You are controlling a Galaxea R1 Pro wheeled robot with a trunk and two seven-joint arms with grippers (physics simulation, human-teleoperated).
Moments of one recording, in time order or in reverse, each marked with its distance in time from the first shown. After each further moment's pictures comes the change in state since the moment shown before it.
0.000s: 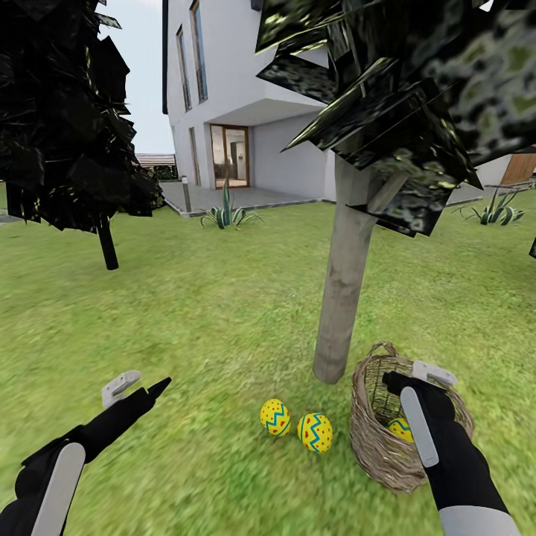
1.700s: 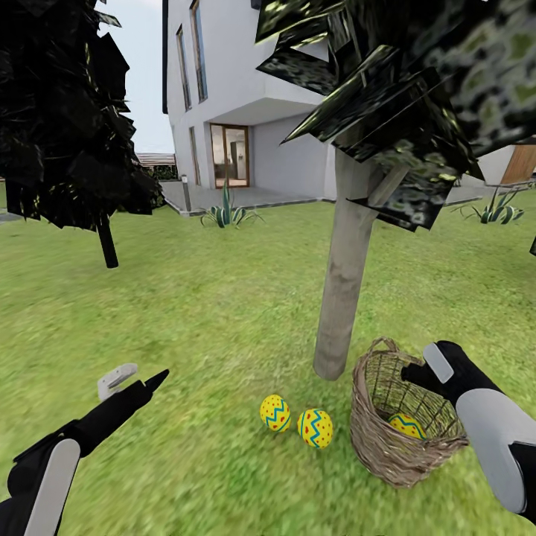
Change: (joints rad) left arm 0.000 0.004 0.000 -0.065 0.006 0.009 -0.005; right arm -0.496 -0.234 0.010 0.888 -0.134 0.058 0.096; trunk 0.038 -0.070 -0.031
